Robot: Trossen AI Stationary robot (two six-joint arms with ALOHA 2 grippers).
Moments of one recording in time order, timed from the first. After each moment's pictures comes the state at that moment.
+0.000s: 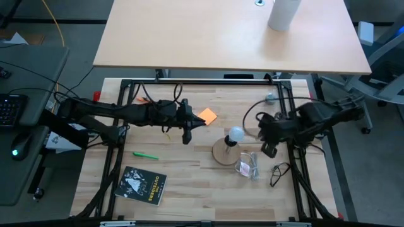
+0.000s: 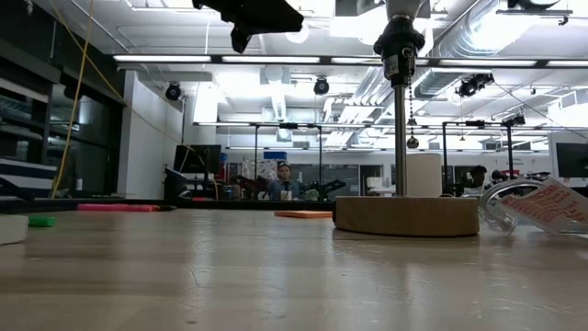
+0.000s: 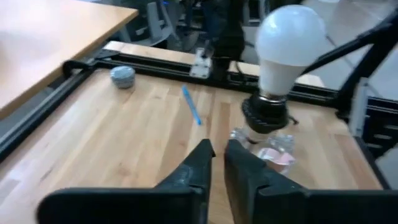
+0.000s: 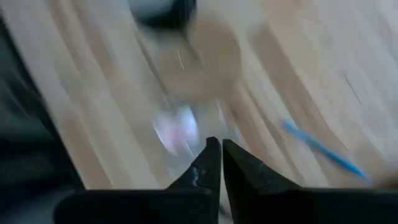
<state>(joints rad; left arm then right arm) -0.01 1.37 1.04 -0.03 -0.10 -0.14 0.36 1.21 1.44 -1.40 0.16 0.85</state>
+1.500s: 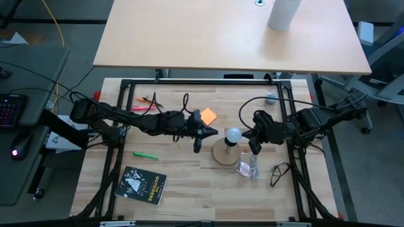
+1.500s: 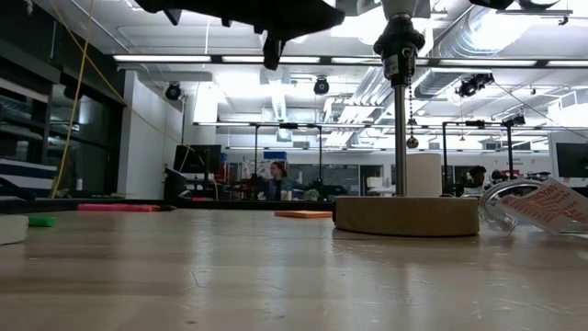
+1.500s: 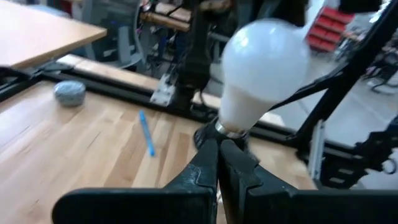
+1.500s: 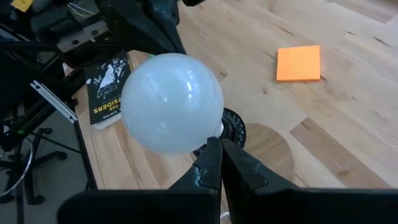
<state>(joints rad) -0.07 1.56 0.99 0.41 -0.07 -0.29 0.37 1.15 1.24 -0.89 0.41 0.94</state>
